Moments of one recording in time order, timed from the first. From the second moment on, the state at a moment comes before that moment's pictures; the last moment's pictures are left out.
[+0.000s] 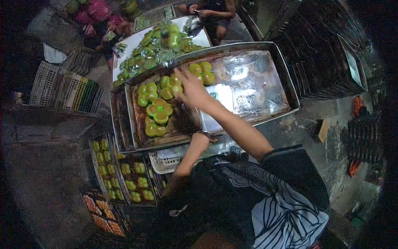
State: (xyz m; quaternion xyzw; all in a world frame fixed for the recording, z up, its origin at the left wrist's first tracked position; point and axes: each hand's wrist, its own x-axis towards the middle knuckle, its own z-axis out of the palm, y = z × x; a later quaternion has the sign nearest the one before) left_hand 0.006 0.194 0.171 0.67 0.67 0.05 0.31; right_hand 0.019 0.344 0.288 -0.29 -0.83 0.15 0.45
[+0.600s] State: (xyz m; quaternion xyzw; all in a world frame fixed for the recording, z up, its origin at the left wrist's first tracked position) left_hand -0.016 0.196 0.219 -0.05 0.37 0.76 0.53; right_hand 0.065 0.264 0.252 -0.11 -0.04 0.96 0.26
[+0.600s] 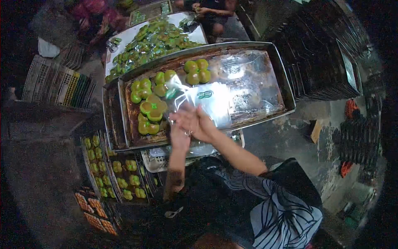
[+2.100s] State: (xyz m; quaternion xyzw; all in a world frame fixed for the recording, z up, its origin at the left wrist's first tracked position) left_hand -0.013 0.183 0.263 0.60 0.68 0.22 0.37; right_hand 0.159 0.205 0.235 -0.41 -0.75 0.50 0.14
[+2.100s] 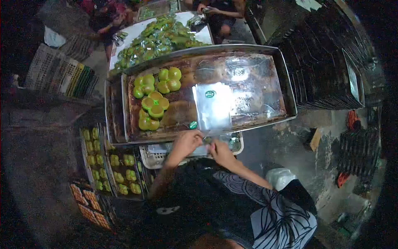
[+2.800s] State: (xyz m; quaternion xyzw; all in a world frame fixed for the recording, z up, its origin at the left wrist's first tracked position) left_hand -0.174 0.047 0.247 -0.13 0.42 0.87 0.21; right_hand -0.090 0.266 0.210 -0.39 -0.78 0.49 0.07
